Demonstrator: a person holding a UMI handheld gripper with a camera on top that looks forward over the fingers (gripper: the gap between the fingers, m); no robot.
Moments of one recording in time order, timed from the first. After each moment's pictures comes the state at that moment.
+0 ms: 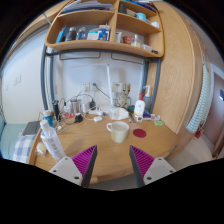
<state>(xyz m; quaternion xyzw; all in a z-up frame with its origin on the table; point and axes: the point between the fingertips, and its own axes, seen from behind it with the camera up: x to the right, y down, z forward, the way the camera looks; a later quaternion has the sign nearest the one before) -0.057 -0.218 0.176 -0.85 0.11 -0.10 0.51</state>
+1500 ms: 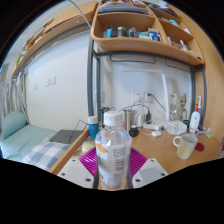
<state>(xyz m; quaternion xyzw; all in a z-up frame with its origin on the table) -0.264 -0.073 0.115 -0.78 -0.03 0.05 0.62</state>
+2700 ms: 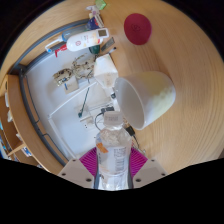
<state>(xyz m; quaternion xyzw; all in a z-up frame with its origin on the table) -0.064 0.015 0.145 -0.52 0.57 0.59 0.24</state>
